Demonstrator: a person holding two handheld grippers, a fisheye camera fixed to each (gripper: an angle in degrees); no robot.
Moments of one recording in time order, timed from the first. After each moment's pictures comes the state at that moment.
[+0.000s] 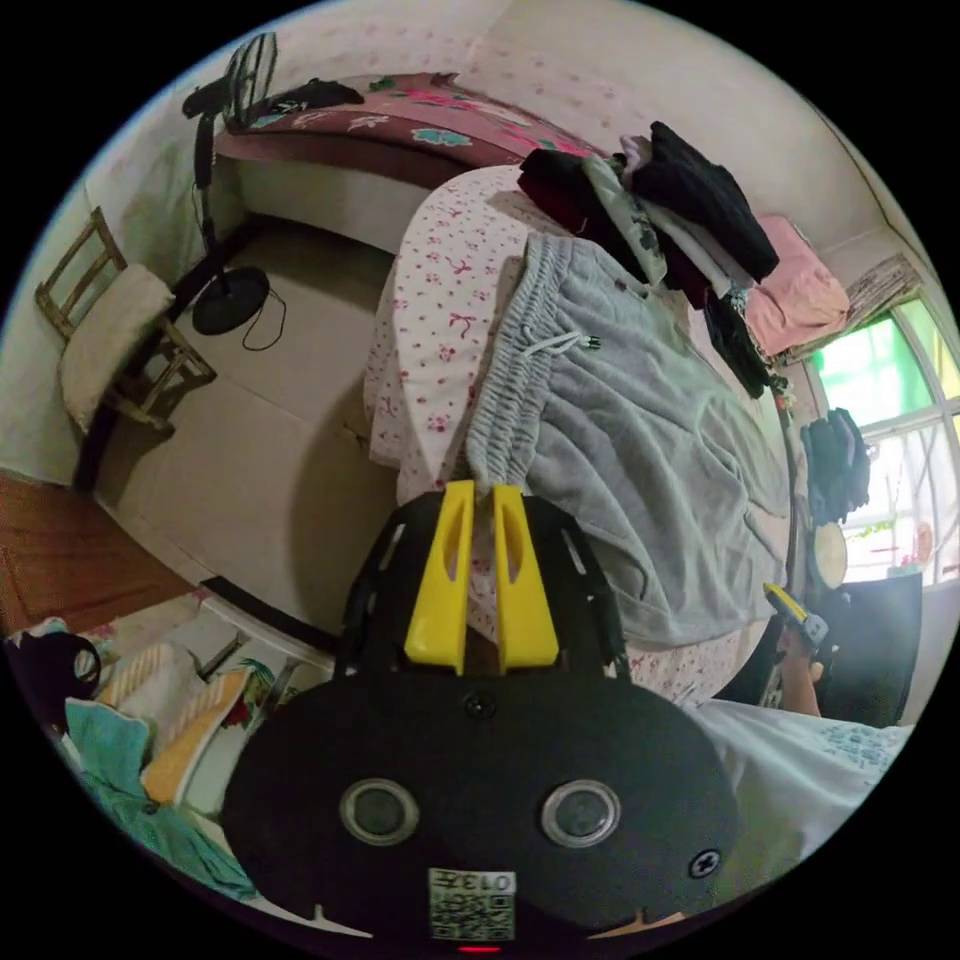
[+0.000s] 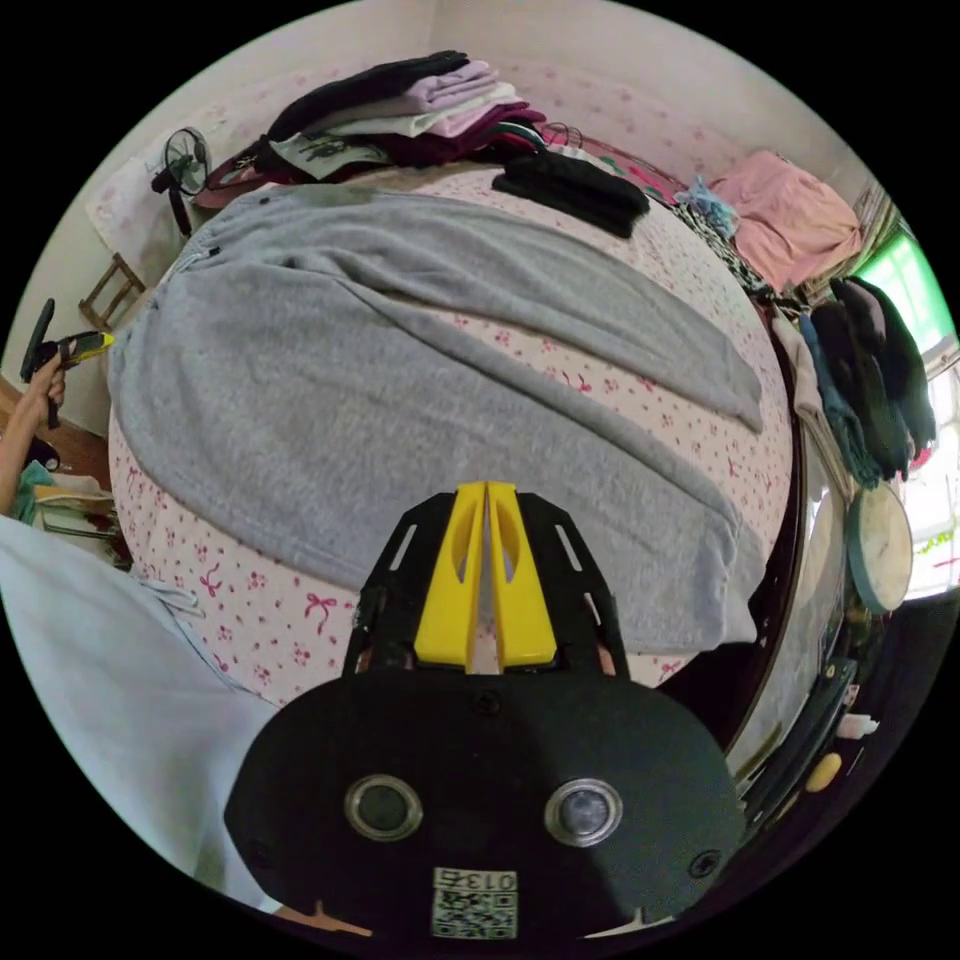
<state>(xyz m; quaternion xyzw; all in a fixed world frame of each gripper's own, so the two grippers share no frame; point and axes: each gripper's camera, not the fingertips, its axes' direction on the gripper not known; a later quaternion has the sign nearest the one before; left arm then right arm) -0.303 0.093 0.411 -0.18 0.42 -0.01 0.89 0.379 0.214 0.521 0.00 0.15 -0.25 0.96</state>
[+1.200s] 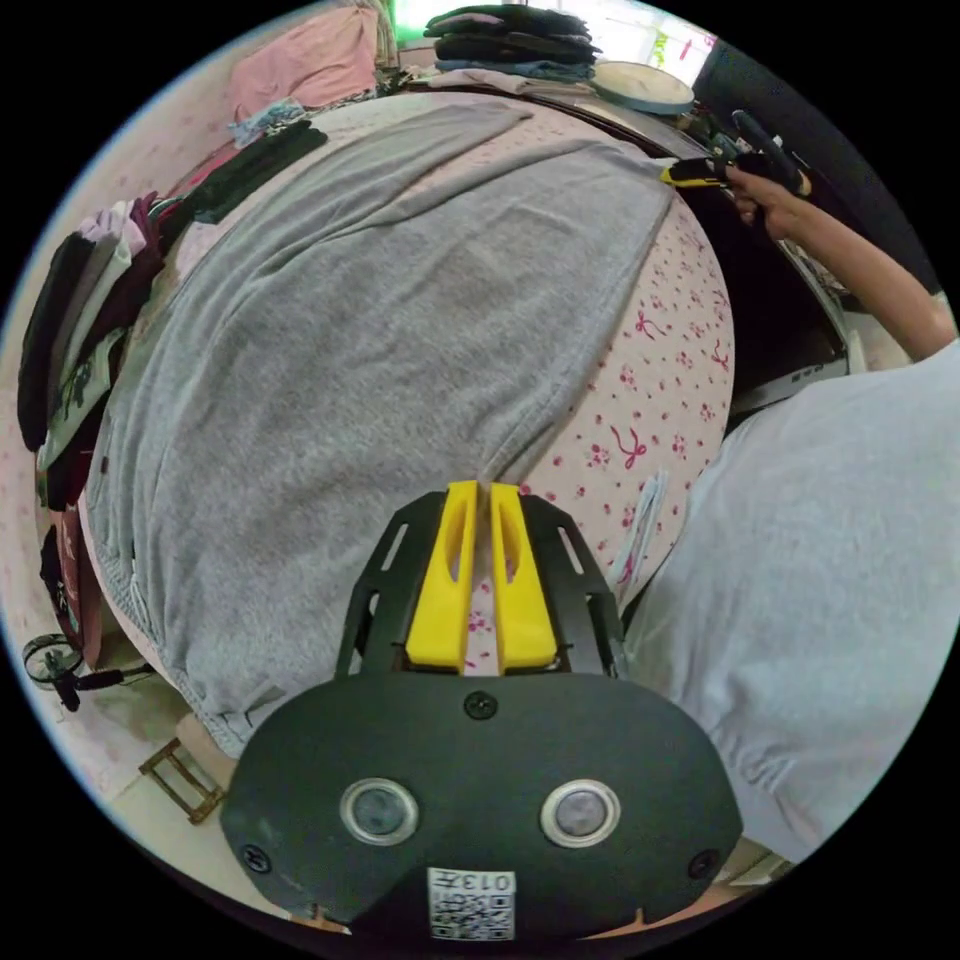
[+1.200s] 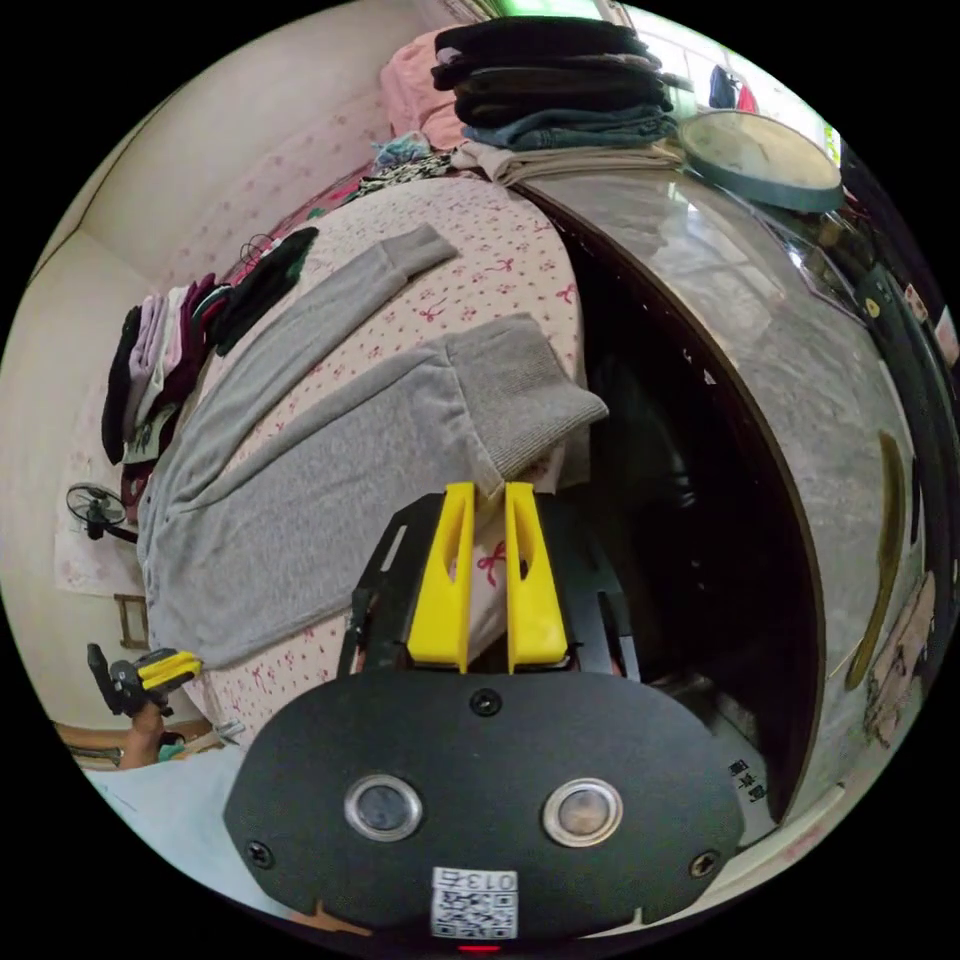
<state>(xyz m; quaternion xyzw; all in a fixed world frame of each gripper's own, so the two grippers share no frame) 0.081 0.325 0.162 -0.04 0.39 0.56 0.73 0.699 0.304 0.480 0.07 0.03 0.14 0.99</state>
